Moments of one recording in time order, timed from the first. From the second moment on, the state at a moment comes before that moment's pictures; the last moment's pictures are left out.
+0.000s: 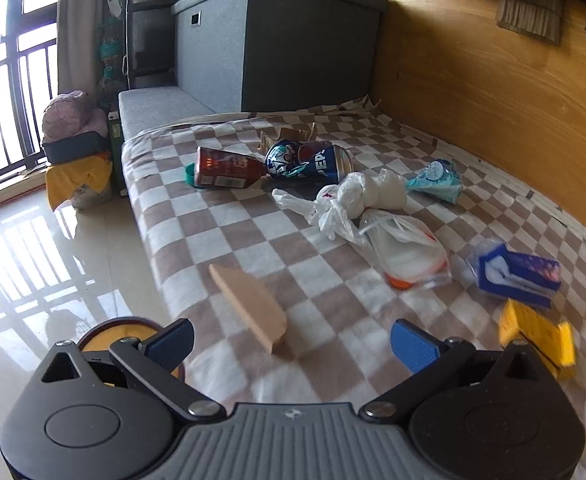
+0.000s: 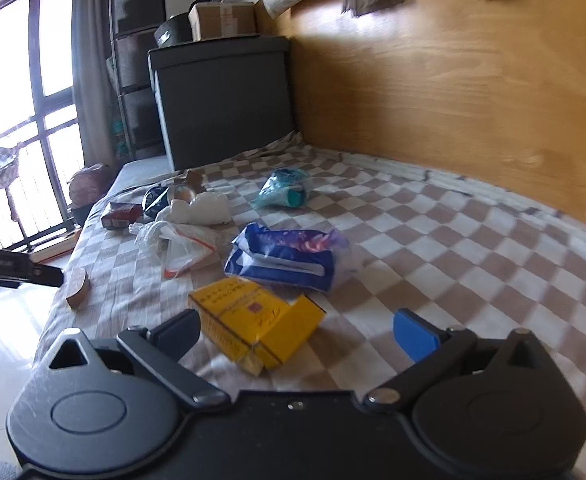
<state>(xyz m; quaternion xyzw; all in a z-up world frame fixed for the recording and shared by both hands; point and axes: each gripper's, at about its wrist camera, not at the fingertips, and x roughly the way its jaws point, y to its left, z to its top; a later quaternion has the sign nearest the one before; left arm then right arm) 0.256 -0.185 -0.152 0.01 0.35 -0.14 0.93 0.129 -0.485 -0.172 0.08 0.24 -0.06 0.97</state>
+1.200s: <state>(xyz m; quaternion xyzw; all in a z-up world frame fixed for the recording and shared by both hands) 0.297 -0.167 -0.182 -0.07 0.32 -0.05 0.94 0.166 -0.414 -0.181 0.09 0.31 0.05 0.94</state>
